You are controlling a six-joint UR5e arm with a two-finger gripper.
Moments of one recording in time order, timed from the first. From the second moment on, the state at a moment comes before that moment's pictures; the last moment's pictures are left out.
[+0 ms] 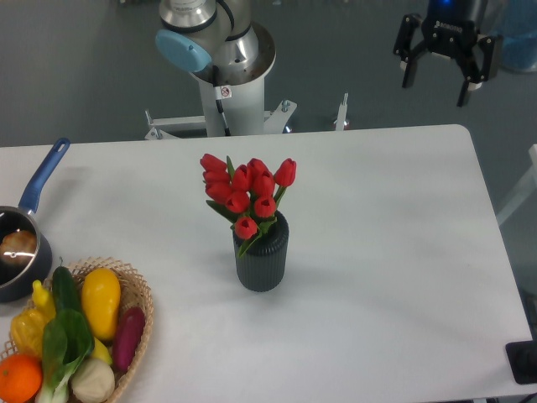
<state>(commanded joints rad) 3.08 -1.53 -1.63 -1.35 1.08 1.86</state>
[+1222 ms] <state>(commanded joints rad) 3.08 -1.54 -1.66 -1.31 0.98 1.86</state>
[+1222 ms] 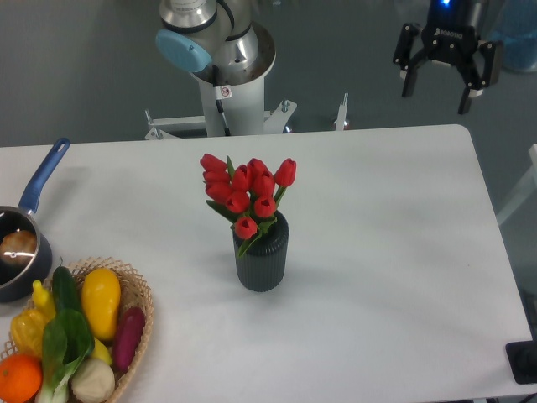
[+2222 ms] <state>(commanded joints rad) 3.02 -1.58 -1.71 -1.31 0.92 1.74</state>
